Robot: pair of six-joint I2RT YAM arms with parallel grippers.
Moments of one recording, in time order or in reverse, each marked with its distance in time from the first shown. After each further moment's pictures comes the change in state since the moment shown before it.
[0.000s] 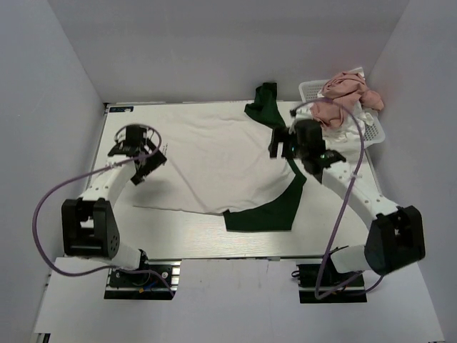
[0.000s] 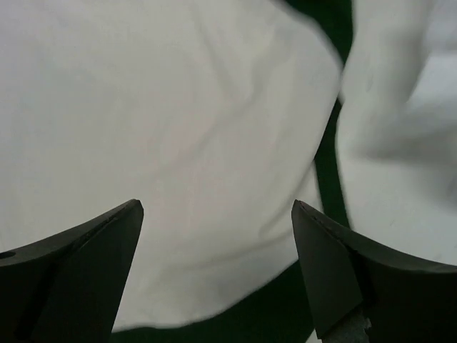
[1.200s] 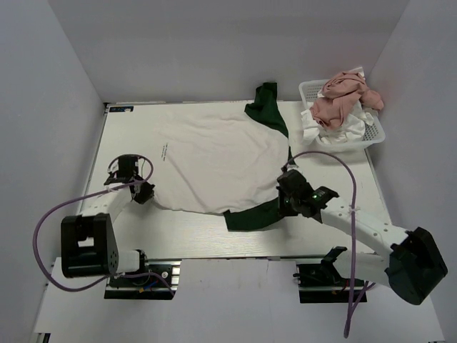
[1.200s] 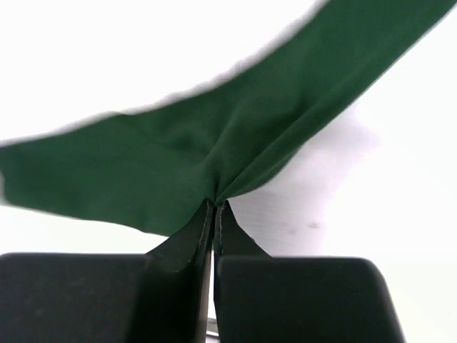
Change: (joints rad) left arm 0.113 -0.168 -0.464 0.222 0.109 -0.111; right arm 0.314 -0.261 -0.453 -0.351 0.097 0.343
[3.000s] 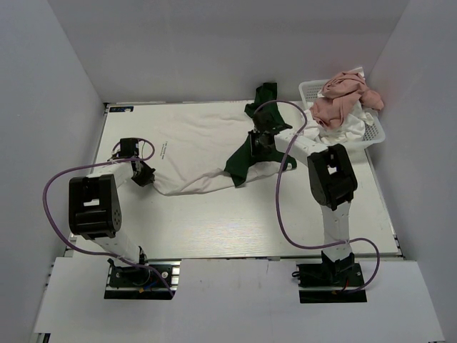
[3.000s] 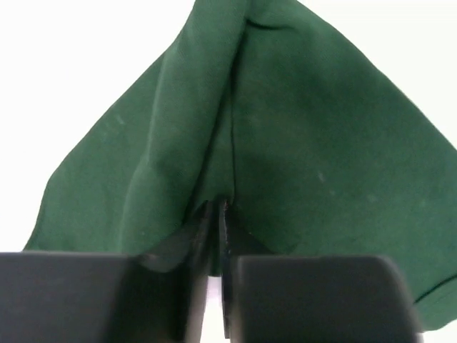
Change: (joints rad) left arm 0.024 0.320 0.259 0.048 0.034 0.077; right arm -0.217 0.957 0.939 0.065 -0.140 -0.251
